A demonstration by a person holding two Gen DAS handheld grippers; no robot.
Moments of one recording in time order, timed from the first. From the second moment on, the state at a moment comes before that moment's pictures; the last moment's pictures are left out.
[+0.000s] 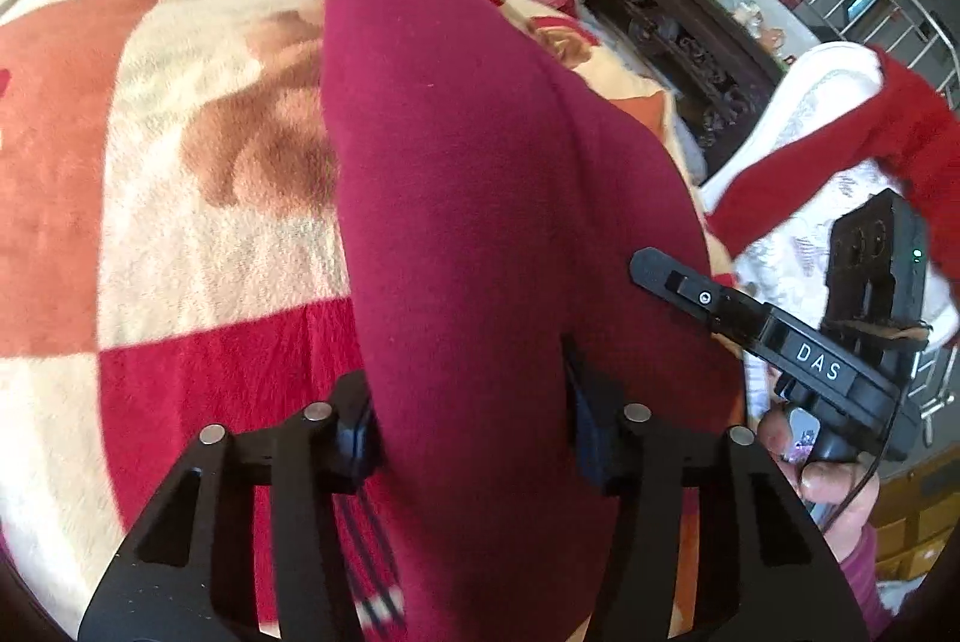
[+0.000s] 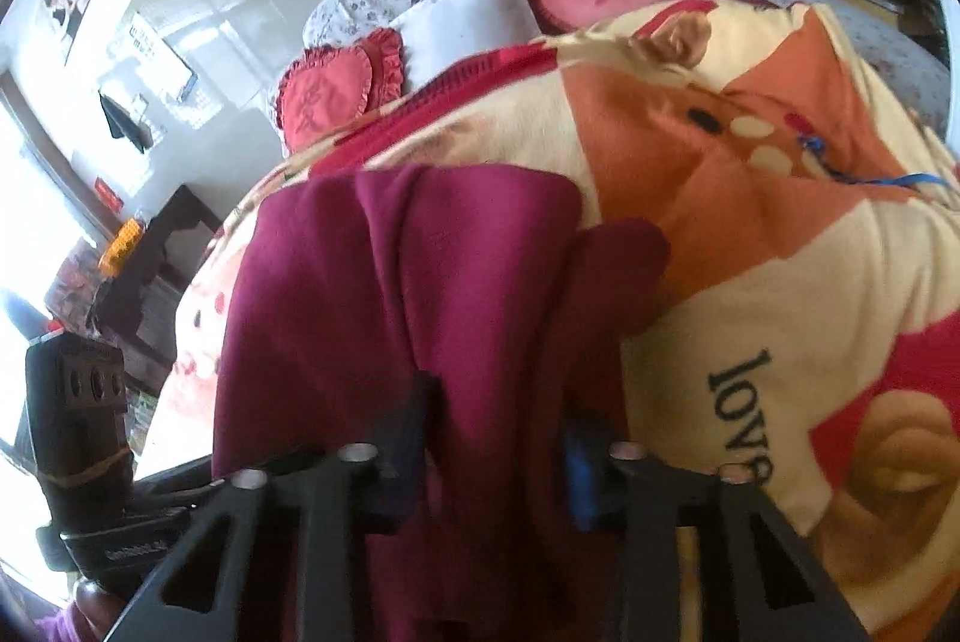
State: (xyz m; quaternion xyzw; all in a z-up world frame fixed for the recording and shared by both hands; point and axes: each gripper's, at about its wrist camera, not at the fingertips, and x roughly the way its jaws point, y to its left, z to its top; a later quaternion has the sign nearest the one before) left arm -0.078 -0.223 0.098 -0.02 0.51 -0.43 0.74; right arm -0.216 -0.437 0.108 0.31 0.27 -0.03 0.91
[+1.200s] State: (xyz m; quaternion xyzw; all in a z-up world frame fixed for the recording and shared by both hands) left arm -0.146 -0.086 0.123 0.05 0.46 -0.29 0.84; right arm -0.259 -0.275 0.107 0.15 0.33 0.00 0.93
